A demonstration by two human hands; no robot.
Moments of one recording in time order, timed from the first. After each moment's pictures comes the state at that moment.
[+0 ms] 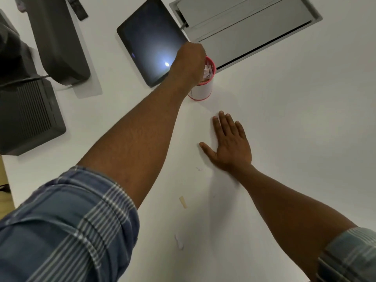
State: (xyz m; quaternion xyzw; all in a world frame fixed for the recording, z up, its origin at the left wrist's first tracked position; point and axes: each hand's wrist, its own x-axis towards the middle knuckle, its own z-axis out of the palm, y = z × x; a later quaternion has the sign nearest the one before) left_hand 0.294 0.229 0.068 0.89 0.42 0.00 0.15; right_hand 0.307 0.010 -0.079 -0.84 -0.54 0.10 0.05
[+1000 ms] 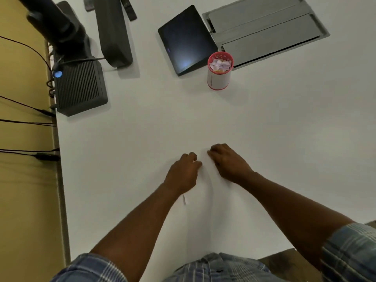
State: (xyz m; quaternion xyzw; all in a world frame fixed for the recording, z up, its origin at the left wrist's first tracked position) left_hand 0.060 -0.015 -0.012 0.89 0.38 -0.12 0.22; right_hand 0.249 -0.074 -0.036 -0.66 -0.72 0.22 0.08
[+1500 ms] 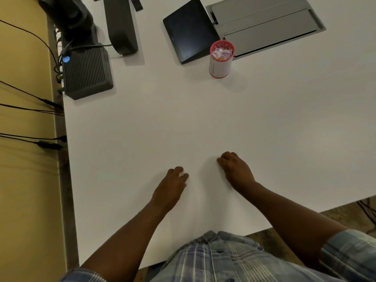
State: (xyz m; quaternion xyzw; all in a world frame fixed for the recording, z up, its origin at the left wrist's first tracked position) left_hand -0.025 -0.100 -0.011 0.87 0.42 -0.06 0.26; right_hand 0.219 -0.155 -0.019 -0.72 -0.65 0.22 0.06
